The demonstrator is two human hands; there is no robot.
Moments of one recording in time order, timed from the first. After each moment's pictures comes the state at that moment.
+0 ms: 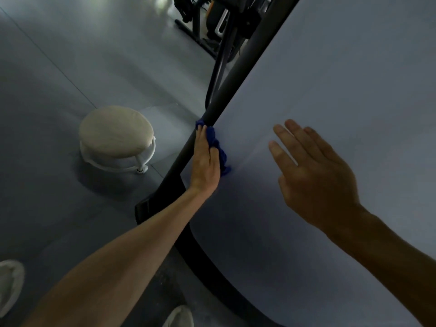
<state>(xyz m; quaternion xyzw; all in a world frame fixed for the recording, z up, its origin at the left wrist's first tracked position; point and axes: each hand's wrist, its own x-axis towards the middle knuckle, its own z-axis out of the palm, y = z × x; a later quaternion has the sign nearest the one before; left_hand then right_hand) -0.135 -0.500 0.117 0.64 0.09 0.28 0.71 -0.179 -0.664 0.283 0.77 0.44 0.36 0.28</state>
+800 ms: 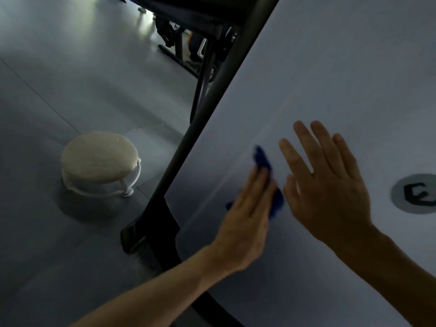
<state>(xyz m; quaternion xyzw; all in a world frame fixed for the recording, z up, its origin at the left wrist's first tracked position) -0.203 -0.597 0.161 0.75 -0.21 0.43 0.46 -0.200 -0.692 0.329 0.80 0.34 0.41 0.28</state>
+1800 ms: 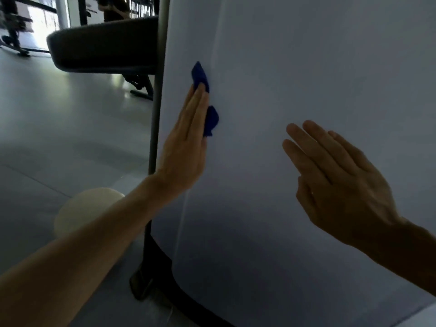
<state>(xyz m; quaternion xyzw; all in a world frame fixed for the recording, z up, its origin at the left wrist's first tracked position) -0.120 -0.507 0.300 0.74 -0.24 0.55 0.31 -0.230 -0.786 0.372 0.79 0.35 0.46 0.20</state>
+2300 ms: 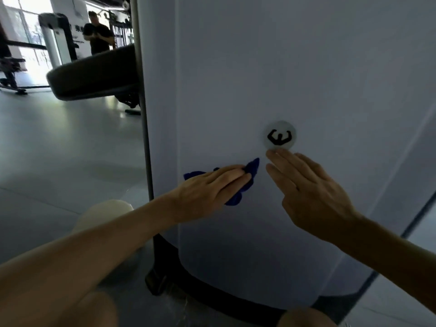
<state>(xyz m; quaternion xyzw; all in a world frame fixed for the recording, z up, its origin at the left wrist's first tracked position) -0.200 -0.550 0.262 0.74 -0.51 0.43 -0.02 -0.273 -0.830 0.309 0.84 0.31 0.40 0.18</state>
